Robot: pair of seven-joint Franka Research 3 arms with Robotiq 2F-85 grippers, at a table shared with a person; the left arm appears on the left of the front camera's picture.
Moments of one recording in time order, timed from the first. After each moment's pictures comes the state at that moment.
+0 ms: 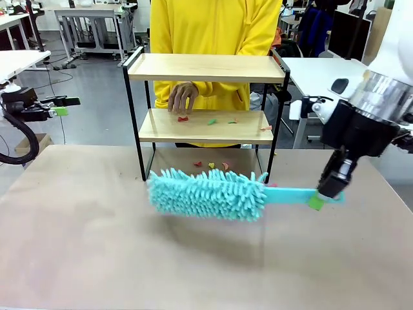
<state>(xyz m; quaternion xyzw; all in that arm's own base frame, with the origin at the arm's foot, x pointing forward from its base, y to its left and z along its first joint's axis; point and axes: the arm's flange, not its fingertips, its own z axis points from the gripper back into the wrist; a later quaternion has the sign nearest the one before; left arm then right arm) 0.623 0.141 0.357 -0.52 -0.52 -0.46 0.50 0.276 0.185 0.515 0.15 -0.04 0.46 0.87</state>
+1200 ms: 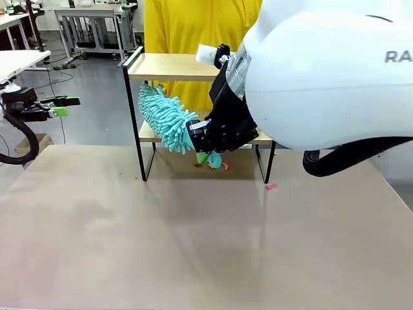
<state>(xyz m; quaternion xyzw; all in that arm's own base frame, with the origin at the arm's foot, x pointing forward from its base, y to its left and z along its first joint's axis) 0.623 0.141 0.357 -0.52 -0.52 -0.46 0.50 0.274 0.354 0.548 0.16 -0.19 0.16 0.96</state>
